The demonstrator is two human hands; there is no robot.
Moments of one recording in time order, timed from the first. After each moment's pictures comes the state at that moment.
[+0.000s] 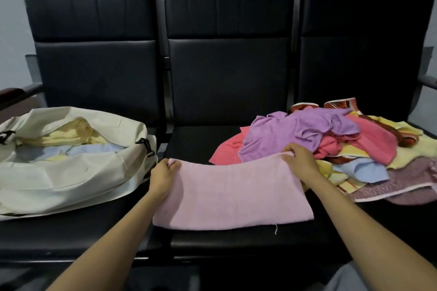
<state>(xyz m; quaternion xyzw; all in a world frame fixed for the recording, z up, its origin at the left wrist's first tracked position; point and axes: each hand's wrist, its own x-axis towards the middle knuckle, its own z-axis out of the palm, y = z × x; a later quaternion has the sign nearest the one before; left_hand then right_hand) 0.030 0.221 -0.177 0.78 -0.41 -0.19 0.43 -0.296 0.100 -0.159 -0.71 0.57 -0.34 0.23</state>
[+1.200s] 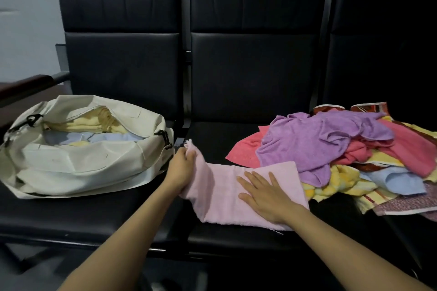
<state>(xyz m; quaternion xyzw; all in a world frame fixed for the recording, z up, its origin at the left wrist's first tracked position) 0.018 0.235 -0.153 0.76 -0.43 -0.19 0.45 -0.205 0.166 -0.213 -0.92 0.38 0.05 0.09</state>
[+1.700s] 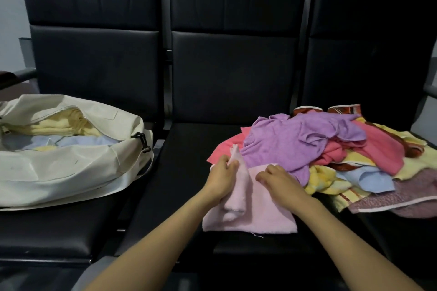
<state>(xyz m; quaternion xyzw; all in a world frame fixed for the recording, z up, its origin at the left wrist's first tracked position) -0.088 0.193 -0.169 0.66 -0.48 -0.36 0.45 -0.267 0.127 -0.190 -0.89 0.45 -0.02 0.02</state>
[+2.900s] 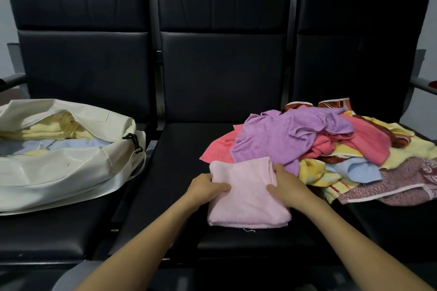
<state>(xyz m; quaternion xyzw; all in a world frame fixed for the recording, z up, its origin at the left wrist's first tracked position) -0.073 0.211 -0.183 0.73 -0.47 -0.40 0.29 -0.289 0.149 -0.174 -0.77 0.60 -0.05 0.20</state>
